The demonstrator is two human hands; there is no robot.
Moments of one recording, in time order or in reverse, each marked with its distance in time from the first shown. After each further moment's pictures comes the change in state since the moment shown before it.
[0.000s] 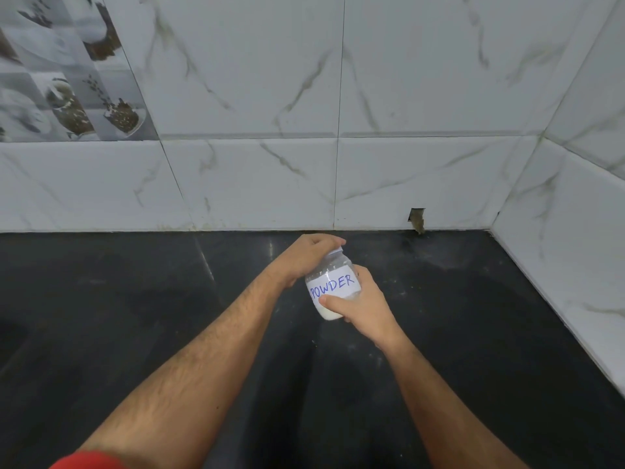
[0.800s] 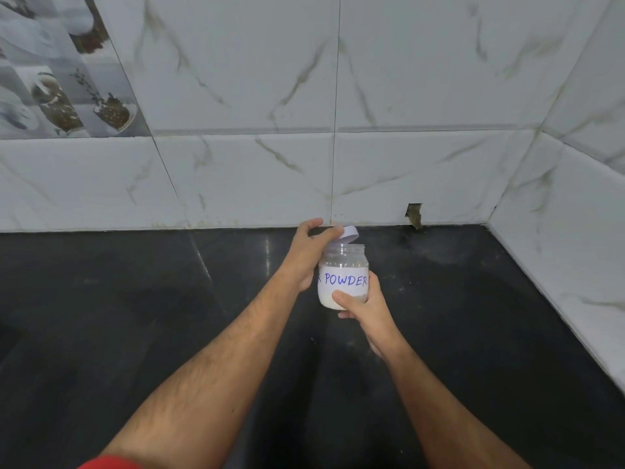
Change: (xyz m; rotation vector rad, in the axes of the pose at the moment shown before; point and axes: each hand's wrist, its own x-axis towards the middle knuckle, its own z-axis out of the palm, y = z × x) left_hand 0.017 -0.015 0.021 -0.548 0.216 -0.064; right_hand 0.003 0.031 0.006 0.350 0.023 0.027
